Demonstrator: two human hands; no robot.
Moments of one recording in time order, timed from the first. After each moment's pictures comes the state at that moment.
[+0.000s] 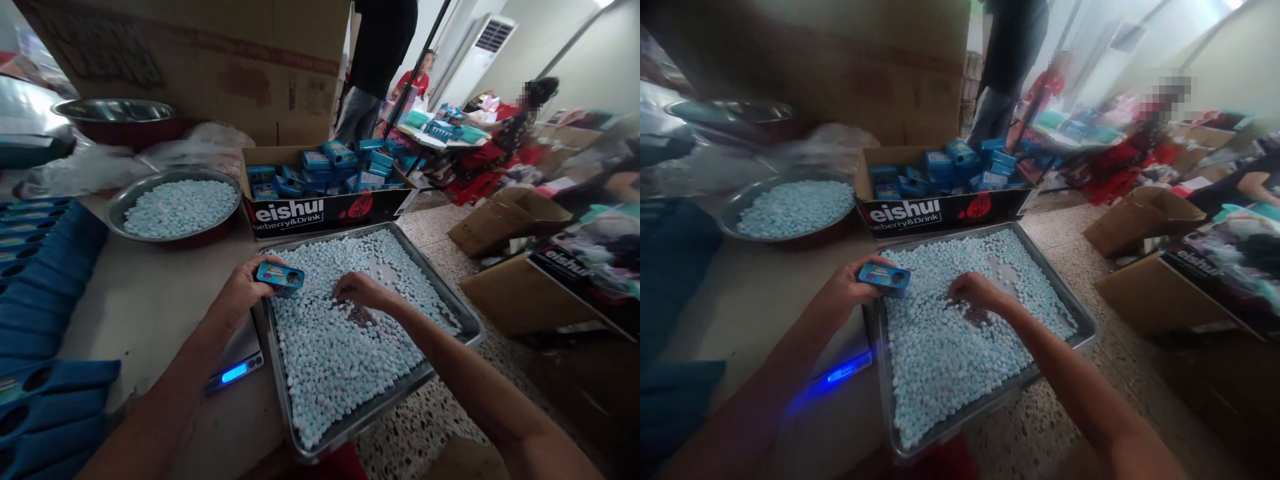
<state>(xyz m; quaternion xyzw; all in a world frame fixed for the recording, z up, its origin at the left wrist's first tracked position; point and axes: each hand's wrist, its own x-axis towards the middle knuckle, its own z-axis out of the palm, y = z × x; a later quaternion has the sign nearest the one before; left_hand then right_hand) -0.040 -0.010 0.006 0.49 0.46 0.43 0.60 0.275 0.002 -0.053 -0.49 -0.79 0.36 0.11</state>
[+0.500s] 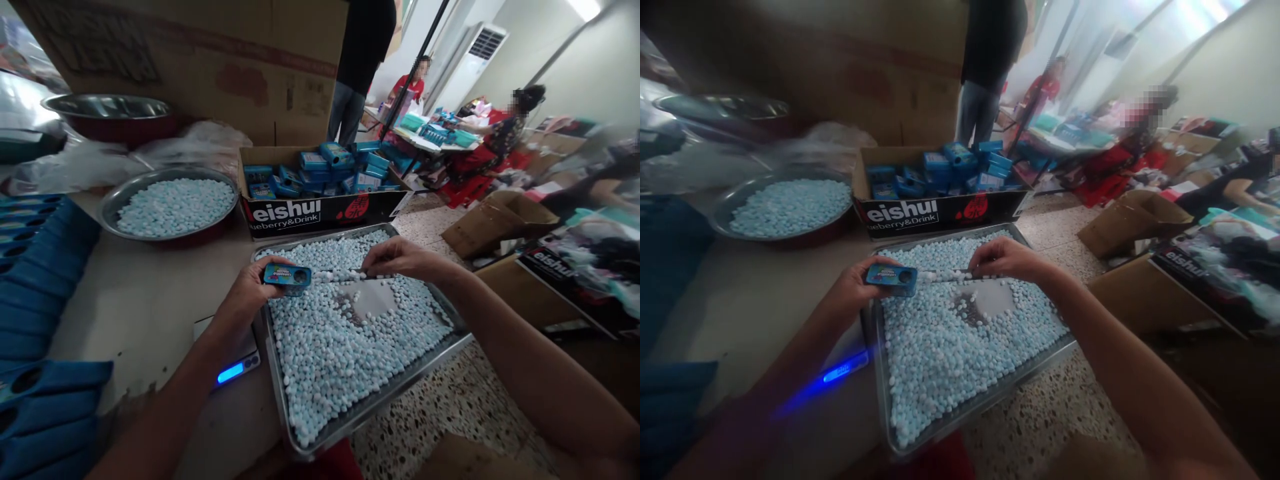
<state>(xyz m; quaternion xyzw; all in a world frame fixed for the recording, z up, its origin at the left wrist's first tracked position) -0.024 -0.018 0.014 0.53 0.45 0.43 0.58 0.302 0.003 0.083 -0.49 -0.70 0.50 0.15</state>
